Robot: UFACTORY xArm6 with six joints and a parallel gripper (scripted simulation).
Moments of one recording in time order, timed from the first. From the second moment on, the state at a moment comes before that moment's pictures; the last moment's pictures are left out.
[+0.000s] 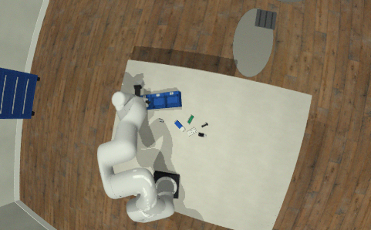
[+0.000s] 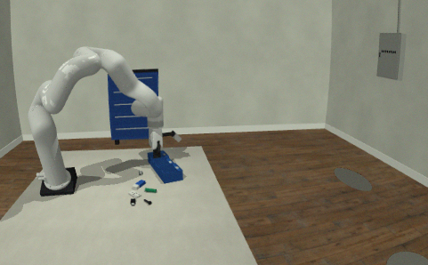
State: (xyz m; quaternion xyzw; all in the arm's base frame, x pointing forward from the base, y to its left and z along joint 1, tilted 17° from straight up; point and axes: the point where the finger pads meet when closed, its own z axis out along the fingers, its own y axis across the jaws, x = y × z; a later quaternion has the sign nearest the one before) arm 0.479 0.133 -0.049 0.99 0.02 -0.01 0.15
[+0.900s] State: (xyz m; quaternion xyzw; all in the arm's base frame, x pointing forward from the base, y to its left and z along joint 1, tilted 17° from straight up) arm 0.479 0.138 -0.031 0.99 0.02 -0.01 0.15
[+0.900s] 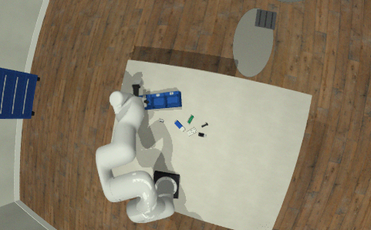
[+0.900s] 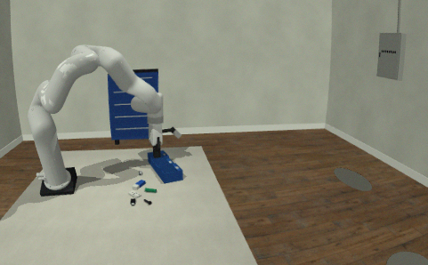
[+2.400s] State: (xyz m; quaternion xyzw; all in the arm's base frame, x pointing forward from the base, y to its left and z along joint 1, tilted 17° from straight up) arm 0.482 0.186 0.125 0.99 0.02 -0.01 0.15
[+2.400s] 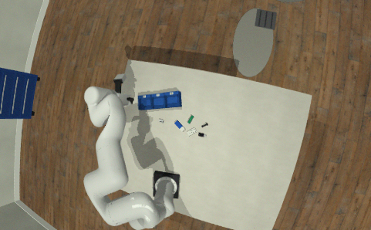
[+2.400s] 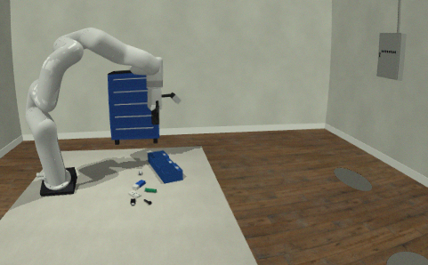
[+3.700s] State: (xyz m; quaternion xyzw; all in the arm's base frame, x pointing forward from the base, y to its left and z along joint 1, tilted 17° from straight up) arm 0.420 -0.008 0.099 0.96 -0.25 0.03 0.15
